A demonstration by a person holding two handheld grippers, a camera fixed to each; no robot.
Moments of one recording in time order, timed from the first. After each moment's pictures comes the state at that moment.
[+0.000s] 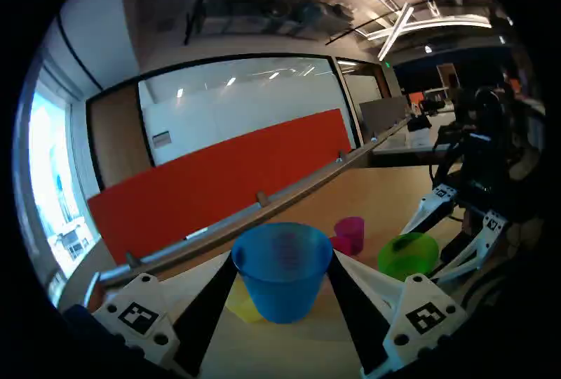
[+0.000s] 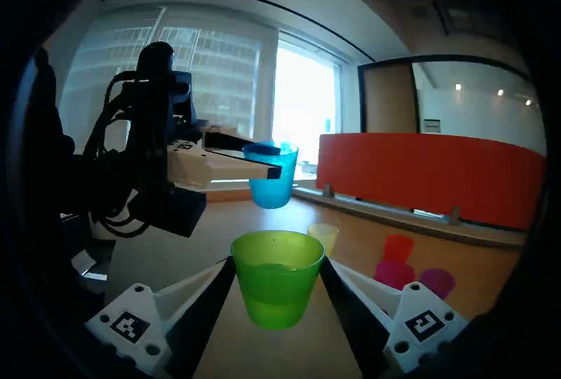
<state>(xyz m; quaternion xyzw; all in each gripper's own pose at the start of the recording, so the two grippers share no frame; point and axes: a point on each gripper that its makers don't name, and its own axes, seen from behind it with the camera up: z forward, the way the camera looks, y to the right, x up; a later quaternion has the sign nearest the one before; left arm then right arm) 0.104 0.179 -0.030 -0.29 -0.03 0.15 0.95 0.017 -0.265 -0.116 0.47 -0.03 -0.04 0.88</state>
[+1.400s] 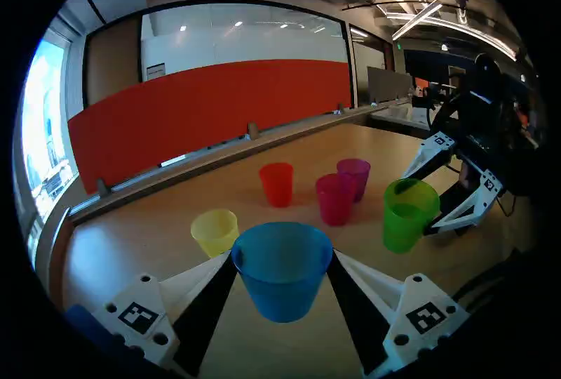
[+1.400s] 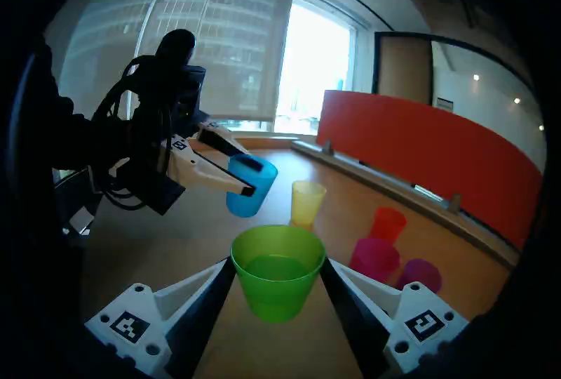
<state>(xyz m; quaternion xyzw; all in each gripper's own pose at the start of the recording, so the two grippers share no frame) -0.010 0.160 0.005 -0.30 -0.17 0.11 0.93 -0.028 -0.225 -0.073 0.48 -0.12 -0.14 0.86</state>
